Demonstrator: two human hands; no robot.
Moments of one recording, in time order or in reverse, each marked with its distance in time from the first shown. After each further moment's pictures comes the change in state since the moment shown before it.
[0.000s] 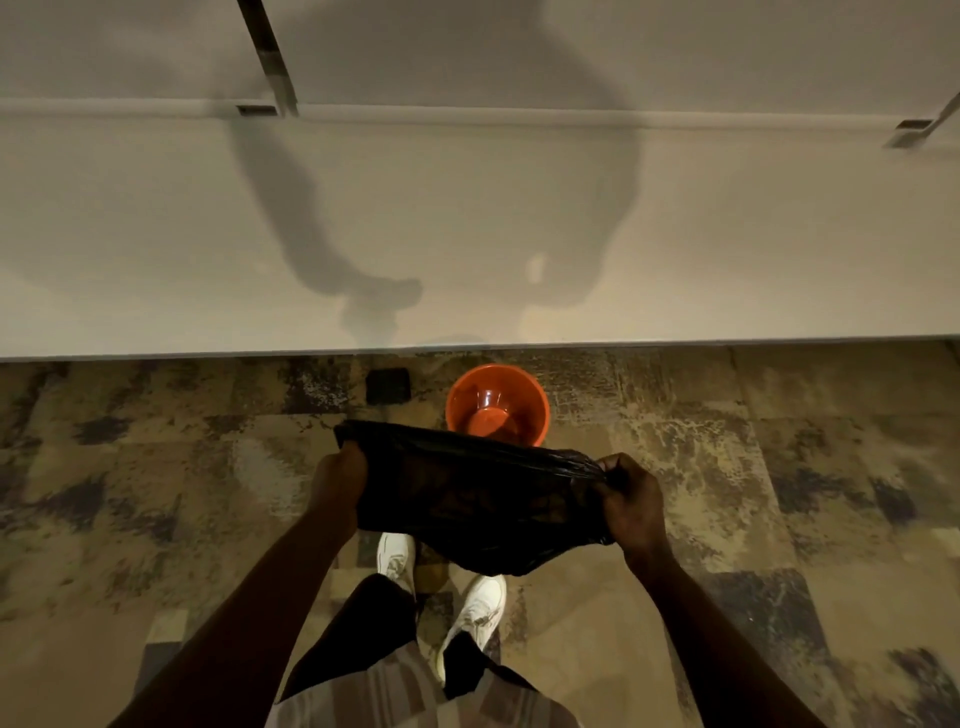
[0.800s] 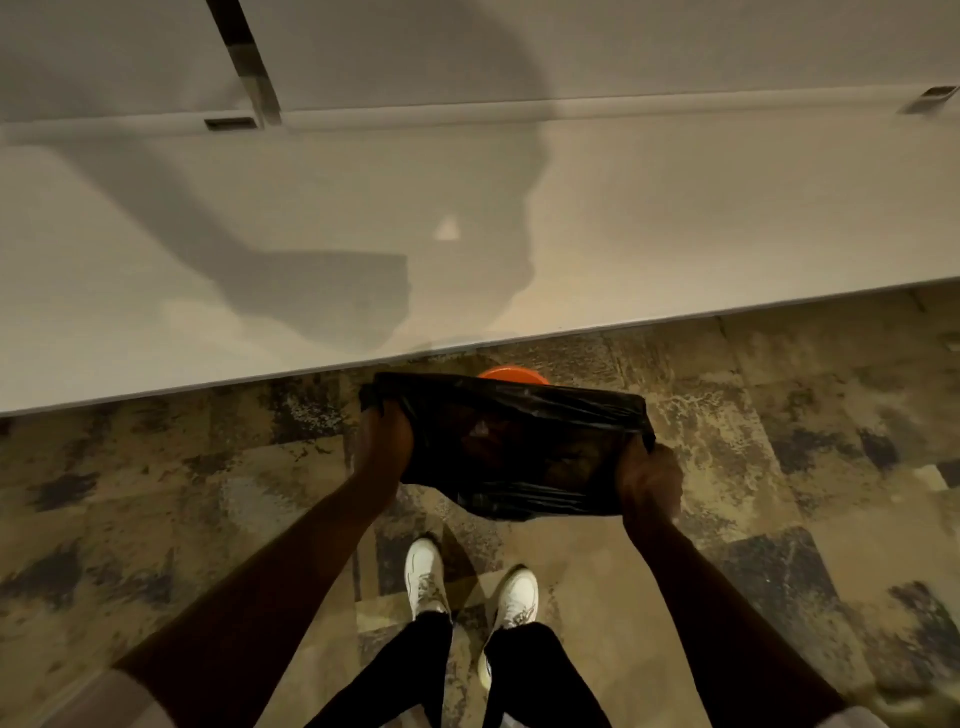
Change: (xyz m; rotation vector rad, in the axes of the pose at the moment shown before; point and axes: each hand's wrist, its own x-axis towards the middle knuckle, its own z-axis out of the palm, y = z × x) left_hand 0.099 0.101 0.019 0.161 -0.163 0.266; right_hand 0.063 -0.077 0.097 -0.061 0.358 0.524
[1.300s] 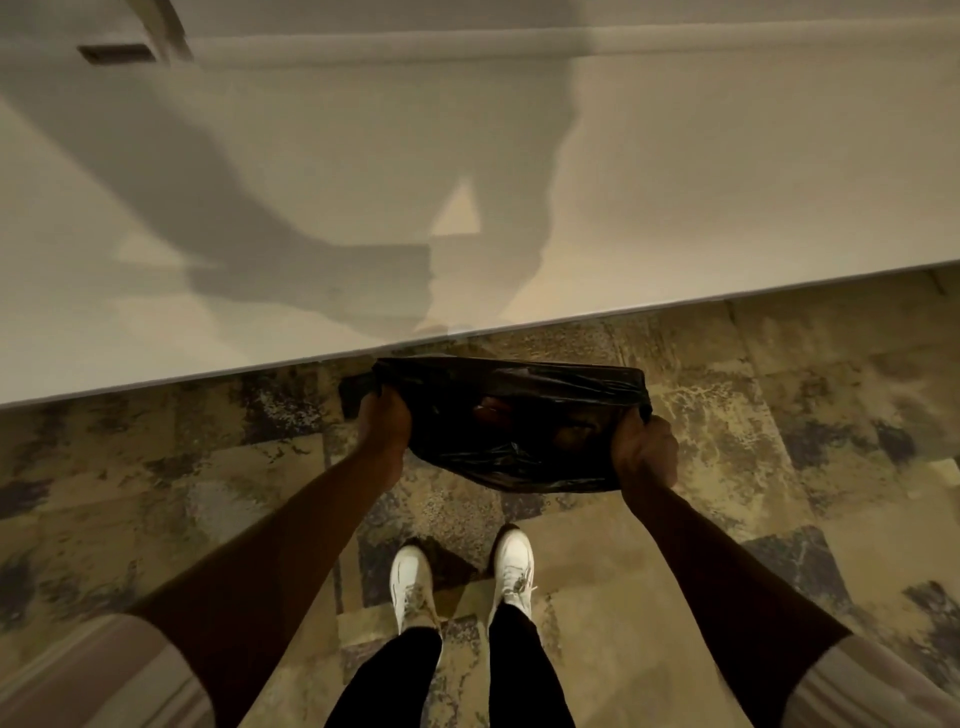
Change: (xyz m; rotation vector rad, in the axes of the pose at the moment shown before) left_hand 0.098 -0.017 0.069 -0.140 -0.043 -0.086; right_hand 0.099 -0.012 0.064 -0.062 -0.028 0.010
